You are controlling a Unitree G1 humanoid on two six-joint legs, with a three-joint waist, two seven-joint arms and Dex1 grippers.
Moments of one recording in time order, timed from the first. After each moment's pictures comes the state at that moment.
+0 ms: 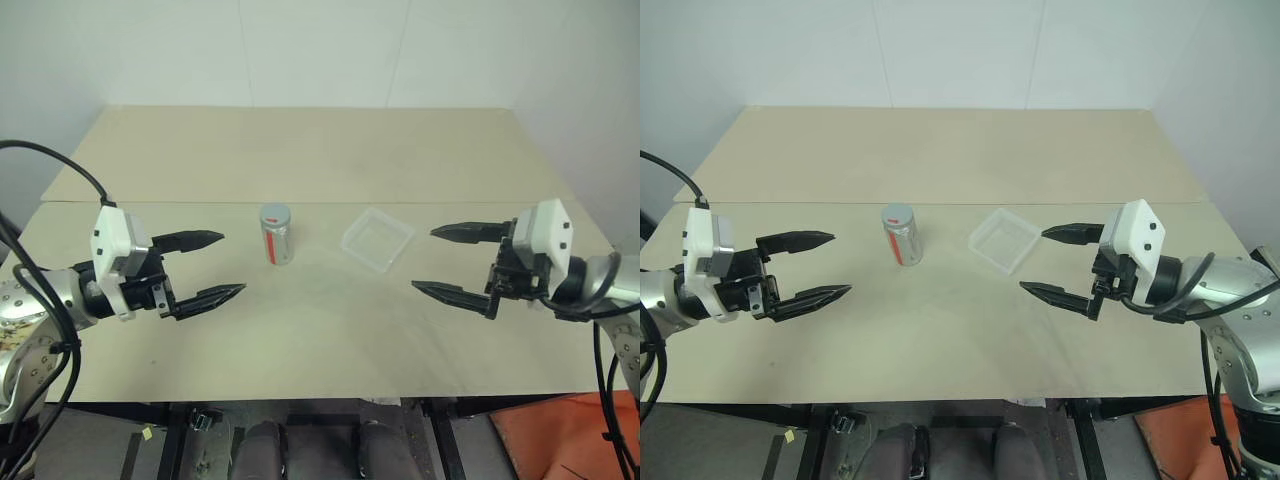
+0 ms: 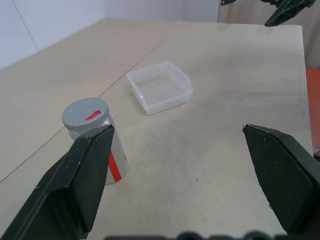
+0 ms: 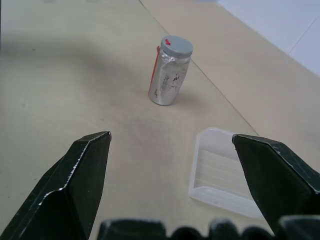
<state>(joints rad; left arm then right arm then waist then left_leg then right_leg) -0.11 0.89 0.36 -0.42 -0.73 0.48 -1.04 -0.24 -0.90 -0.22 -0.46 0.60 0.48 0.99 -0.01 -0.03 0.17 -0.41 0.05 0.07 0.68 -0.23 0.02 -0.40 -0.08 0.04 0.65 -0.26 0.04</state>
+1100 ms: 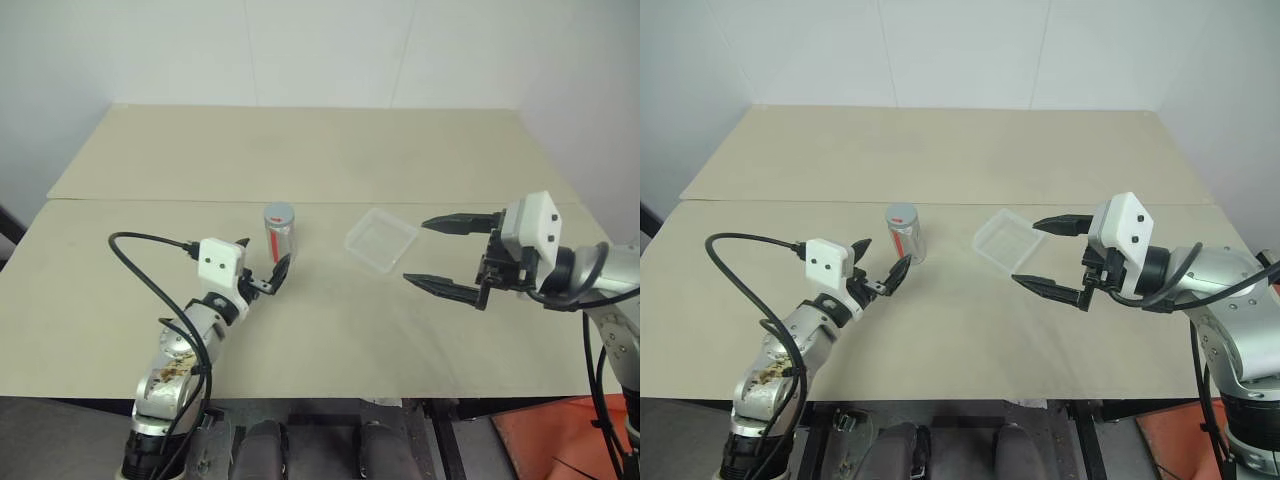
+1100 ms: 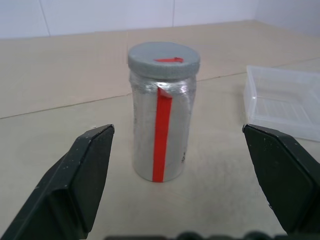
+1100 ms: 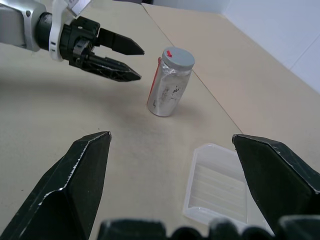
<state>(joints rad) -0.12 0.25 0.00 -0.41 -0.23 0.44 -0.25 -0.31 -0.88 -0.18 -0.46 0.57 0.46 0.98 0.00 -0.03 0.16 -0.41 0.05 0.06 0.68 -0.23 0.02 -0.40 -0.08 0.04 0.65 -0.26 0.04</state>
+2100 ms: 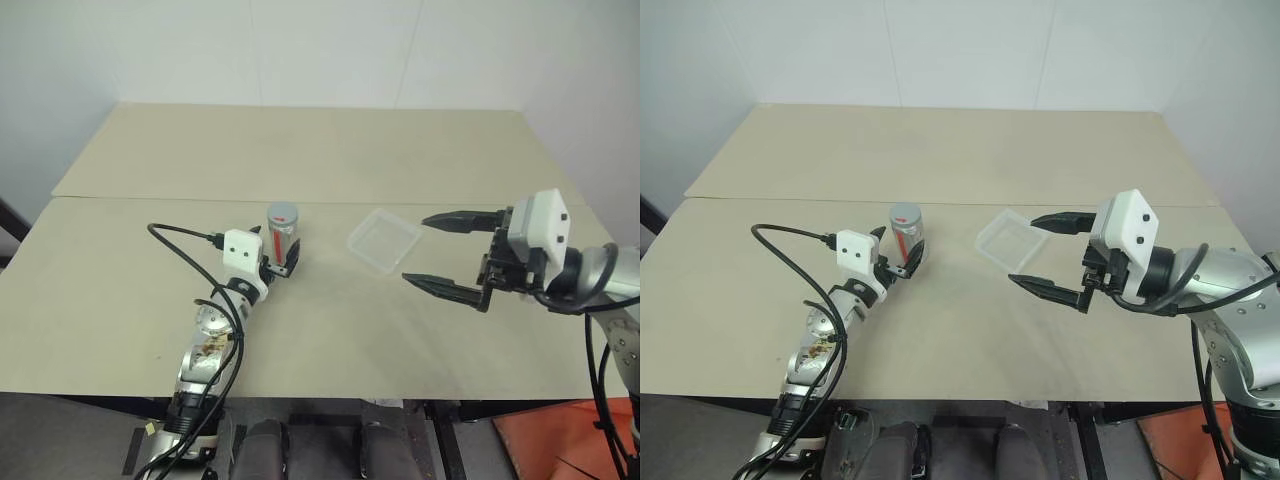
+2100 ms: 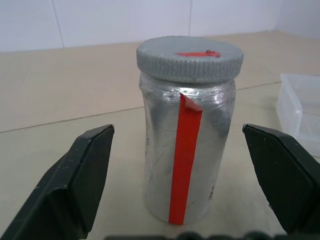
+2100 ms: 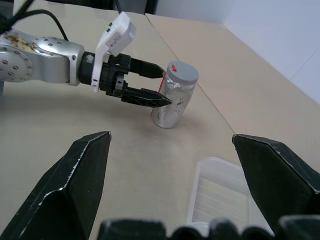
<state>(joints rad) -0.31 0.15 -0.02 0.02 -0.12 0.13 -0.24 -0.29 -0.89 -0.21 -0.52 0.63 0.50 0.95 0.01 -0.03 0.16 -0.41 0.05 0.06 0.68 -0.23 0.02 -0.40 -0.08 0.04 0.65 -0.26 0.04</state>
